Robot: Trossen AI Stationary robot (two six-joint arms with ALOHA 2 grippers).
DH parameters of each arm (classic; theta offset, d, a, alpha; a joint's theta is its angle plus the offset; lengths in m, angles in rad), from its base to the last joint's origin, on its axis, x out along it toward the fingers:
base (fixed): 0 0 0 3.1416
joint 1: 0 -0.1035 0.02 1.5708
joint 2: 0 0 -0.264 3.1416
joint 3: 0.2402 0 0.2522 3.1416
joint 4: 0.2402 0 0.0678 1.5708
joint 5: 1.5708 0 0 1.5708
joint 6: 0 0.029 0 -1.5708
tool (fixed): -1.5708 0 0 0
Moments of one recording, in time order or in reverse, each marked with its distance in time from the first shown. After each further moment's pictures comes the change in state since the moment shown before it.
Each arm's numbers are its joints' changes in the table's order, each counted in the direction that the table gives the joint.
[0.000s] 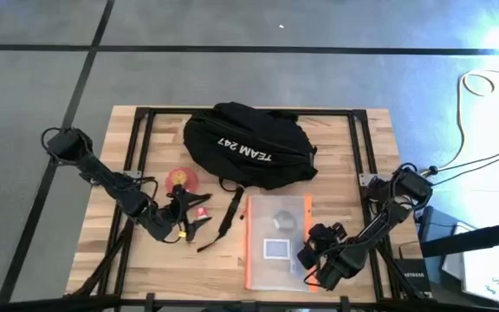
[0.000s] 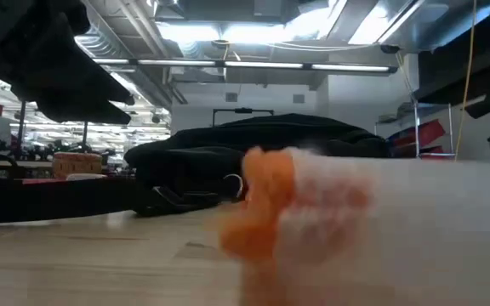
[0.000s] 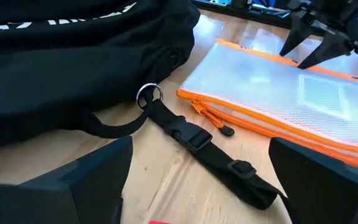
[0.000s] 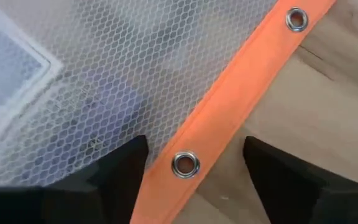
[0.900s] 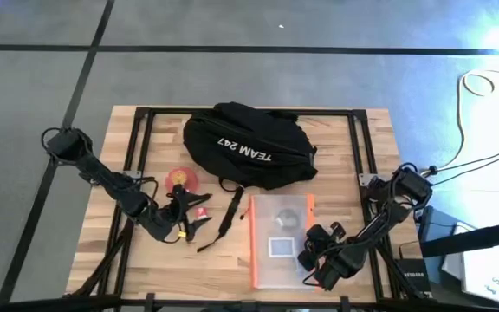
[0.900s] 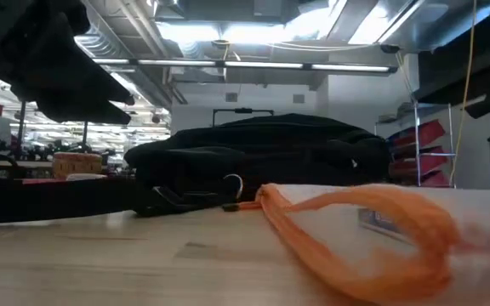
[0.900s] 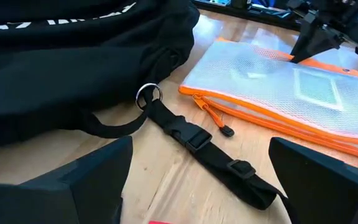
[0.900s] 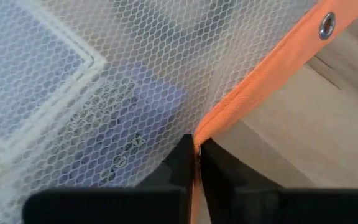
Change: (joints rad) left arm 0.000 0.000 0.000 0.000 0.000 0.000; right arm 0.000 0.011 0.007 0.011 0.026 -0.081
